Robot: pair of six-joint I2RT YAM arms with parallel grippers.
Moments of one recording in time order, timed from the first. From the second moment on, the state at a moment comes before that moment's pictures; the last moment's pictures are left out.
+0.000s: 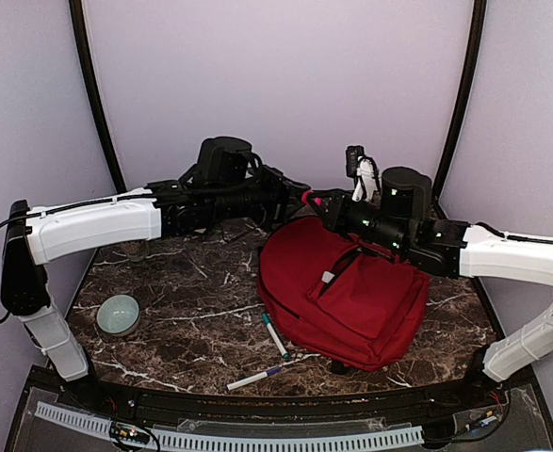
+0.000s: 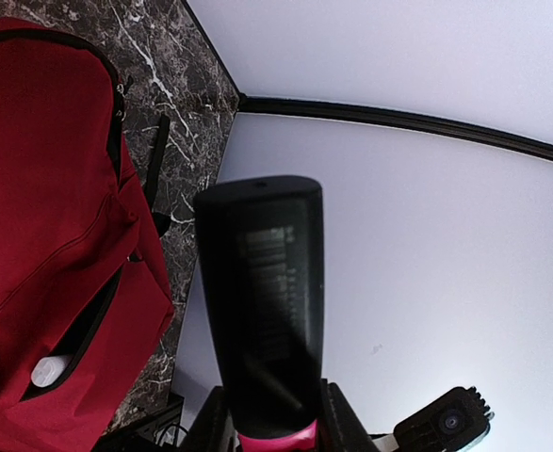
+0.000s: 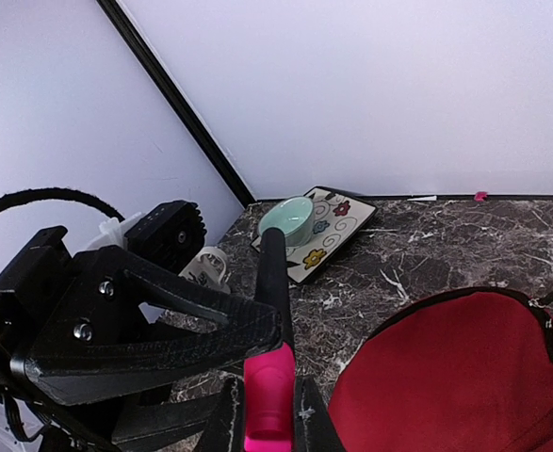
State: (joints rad) left arm -0.93 1.70 1.49 -0.10 0.03 -1.61; right arm 0.91 1.33 0.98 0.20 0.15 0.53
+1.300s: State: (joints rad) left arm -0.88 1.41 1.19 0.22 0.48 -0.90; right arm 0.58 0.93 0.88 0.06 -0.51 0.64
